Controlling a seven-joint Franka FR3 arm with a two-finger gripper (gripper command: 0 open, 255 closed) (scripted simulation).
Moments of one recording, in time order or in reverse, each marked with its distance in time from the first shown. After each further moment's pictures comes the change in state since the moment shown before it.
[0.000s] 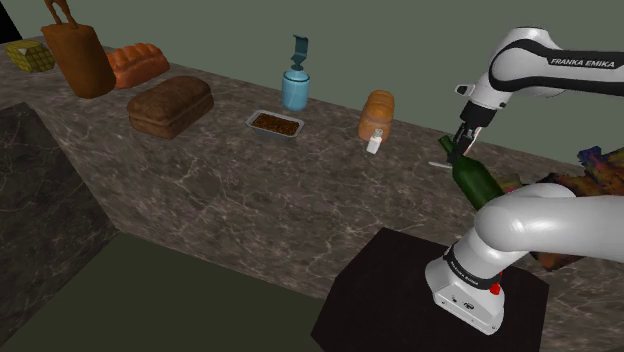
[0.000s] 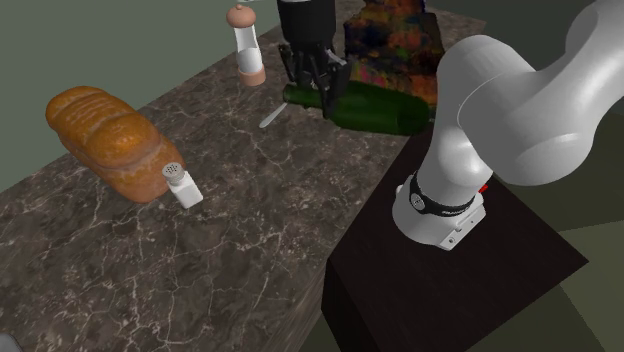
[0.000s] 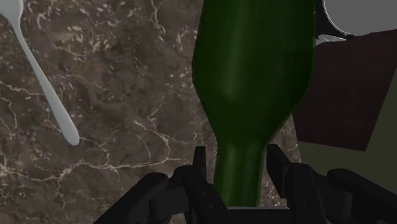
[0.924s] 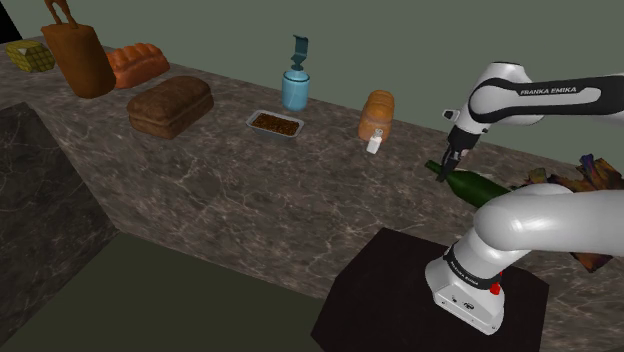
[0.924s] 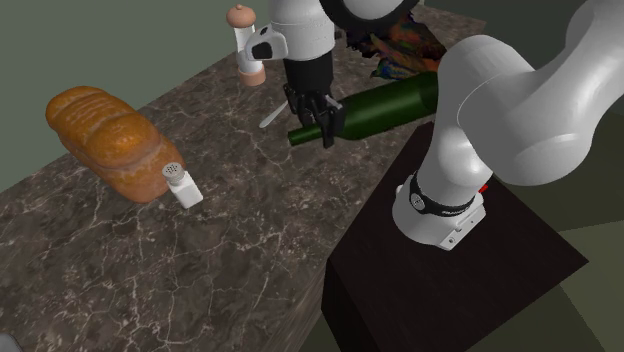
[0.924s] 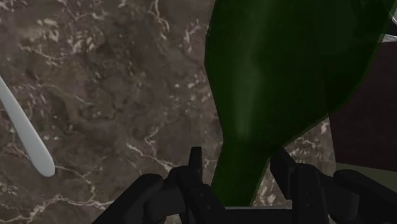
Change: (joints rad) arm -0.019 0.081 -0.053 -0.153 -0.063 0.227 -0.019
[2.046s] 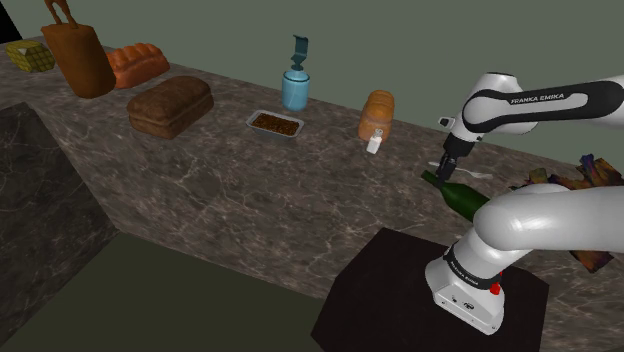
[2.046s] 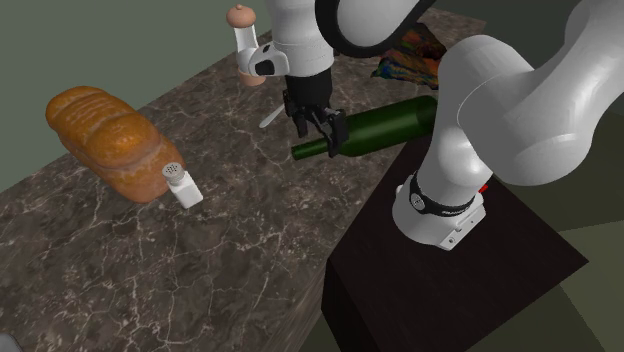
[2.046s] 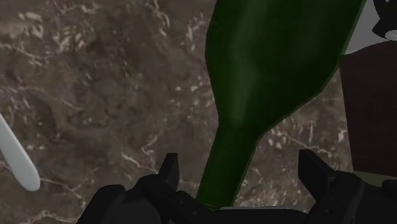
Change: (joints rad) arm -0.002 0.050 -0.023 -0.043 -0.017 0.092 -0.008
